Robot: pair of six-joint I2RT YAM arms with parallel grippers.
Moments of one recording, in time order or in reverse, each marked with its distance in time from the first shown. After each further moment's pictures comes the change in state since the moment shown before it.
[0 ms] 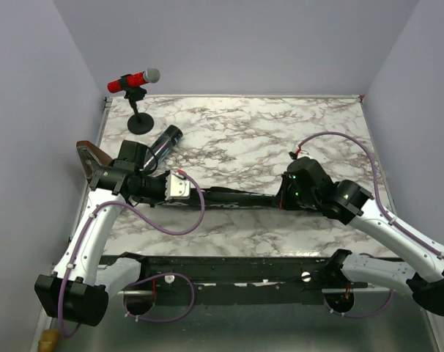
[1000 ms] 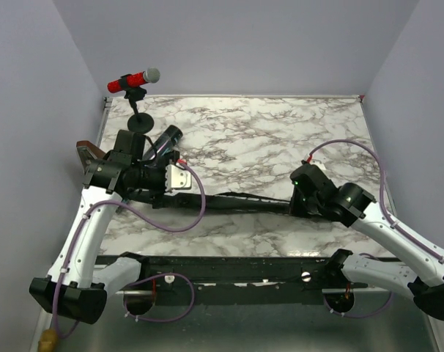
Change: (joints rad) left arm -0.035 0.015 0.136 -0.022 -0.055 -0.060; right arm -0.026 -0.040 -0.039 -0.198 0.124 0.111
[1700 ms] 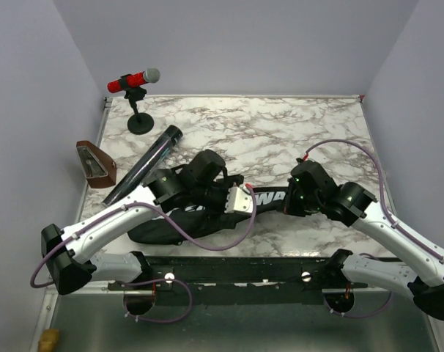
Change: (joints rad) left arm -0.675 0.153 0.040 0.329 -0.216 -0.489; right arm 0.000 0.000 -0.002 0.086 -0.150 0.019
